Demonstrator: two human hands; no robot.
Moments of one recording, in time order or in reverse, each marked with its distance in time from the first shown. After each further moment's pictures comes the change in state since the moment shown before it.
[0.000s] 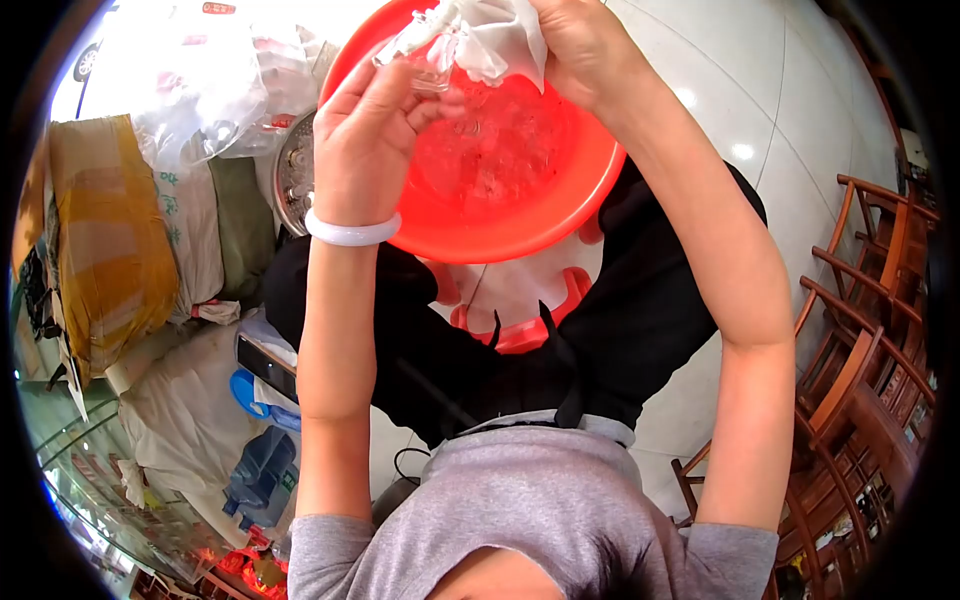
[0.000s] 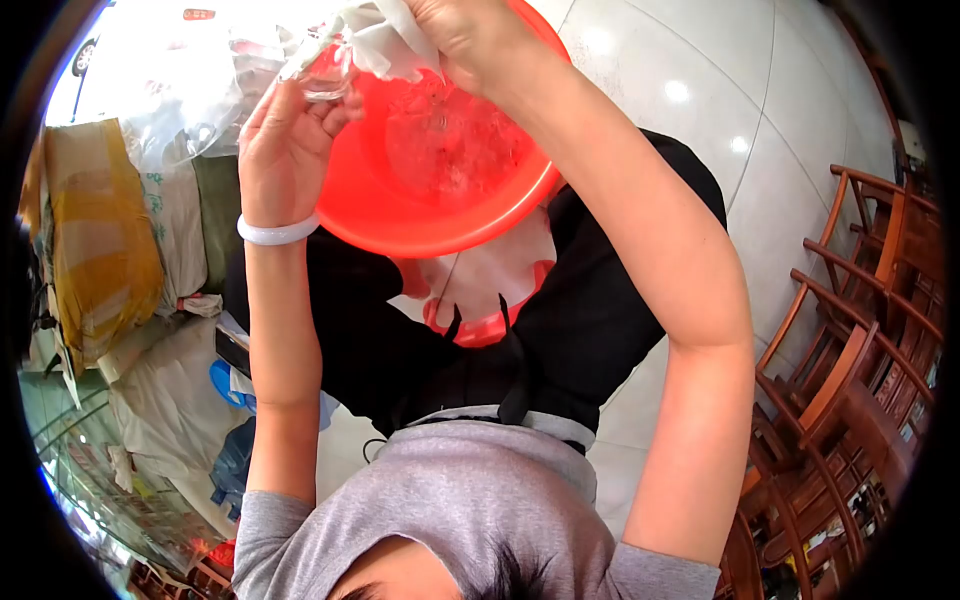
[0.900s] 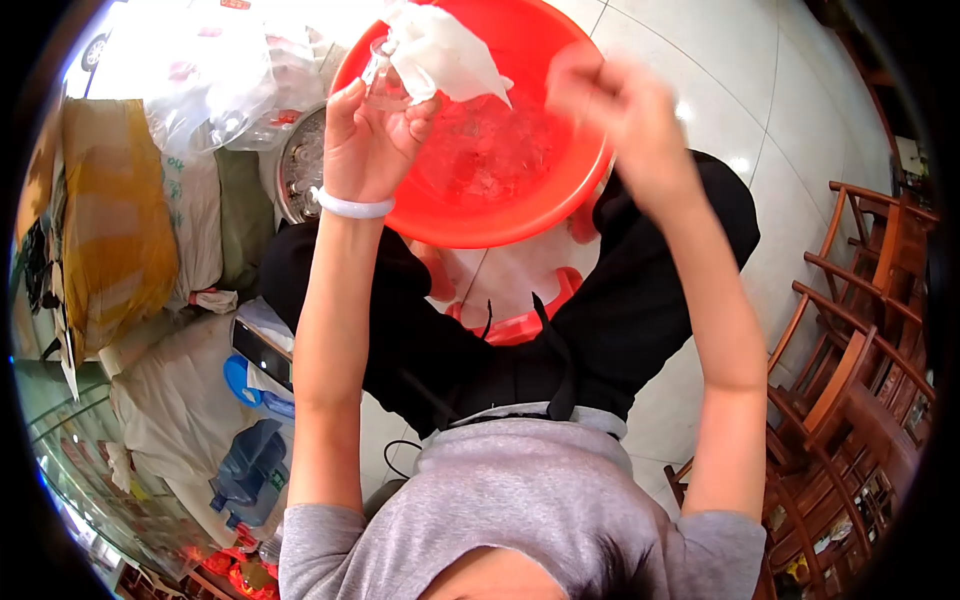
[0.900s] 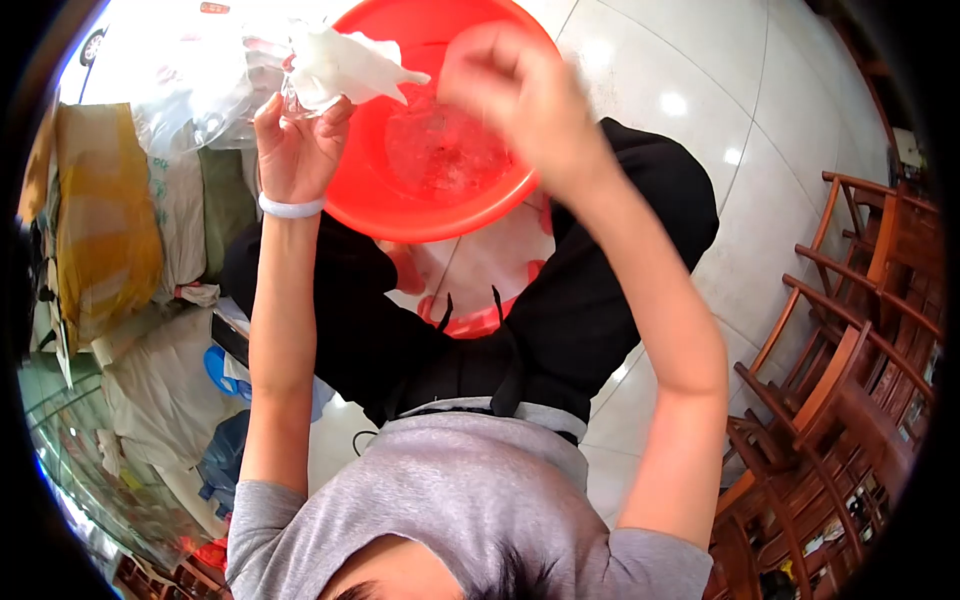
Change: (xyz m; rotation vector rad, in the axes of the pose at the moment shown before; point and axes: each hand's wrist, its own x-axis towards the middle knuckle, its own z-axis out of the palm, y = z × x) left_hand -0.007 -0.008 -0.032 -0.547 -0.238 -0.128; right_hand -0.102 -0.014 0.004 -0.752 0.137 -0.202
